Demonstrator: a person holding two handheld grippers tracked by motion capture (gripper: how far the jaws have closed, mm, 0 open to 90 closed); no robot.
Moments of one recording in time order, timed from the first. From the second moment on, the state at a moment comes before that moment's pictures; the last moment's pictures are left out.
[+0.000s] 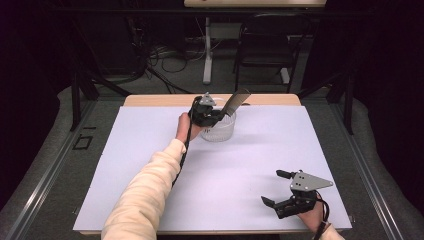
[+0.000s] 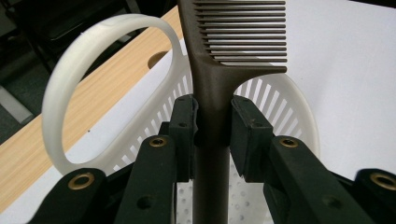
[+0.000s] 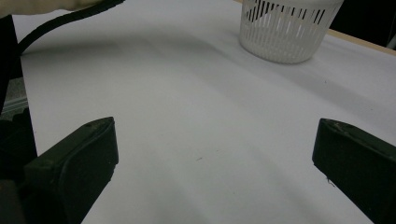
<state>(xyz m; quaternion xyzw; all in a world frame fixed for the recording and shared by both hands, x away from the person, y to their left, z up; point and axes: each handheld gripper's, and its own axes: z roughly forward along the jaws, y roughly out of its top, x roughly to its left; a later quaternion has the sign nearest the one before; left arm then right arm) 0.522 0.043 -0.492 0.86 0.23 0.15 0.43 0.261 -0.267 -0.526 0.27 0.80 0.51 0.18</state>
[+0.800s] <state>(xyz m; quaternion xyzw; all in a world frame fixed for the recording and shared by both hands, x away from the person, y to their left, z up) 0.515 0.049 -0.478 0.87 0.21 0.13 0.42 0.260 -0.267 -0.525 0.26 0.79 0.51 0.19</state>
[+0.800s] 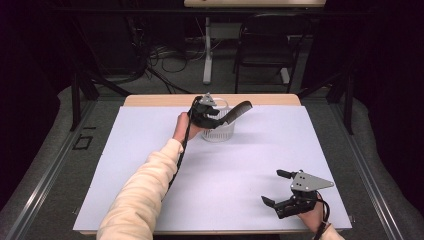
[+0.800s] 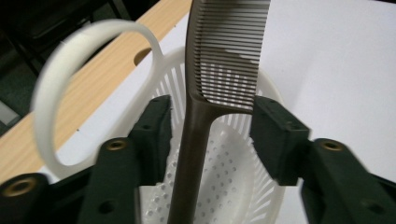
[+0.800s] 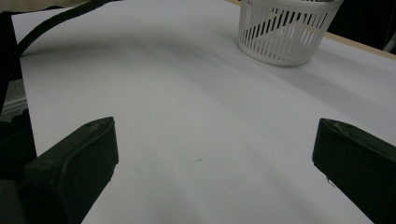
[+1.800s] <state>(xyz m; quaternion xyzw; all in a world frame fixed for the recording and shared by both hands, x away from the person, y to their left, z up) 0.503 0.062 -0.459 0.89 0.19 0.12 0.39 0.260 -0.266 -0.527 0.27 0.80 0.51 0.18</state>
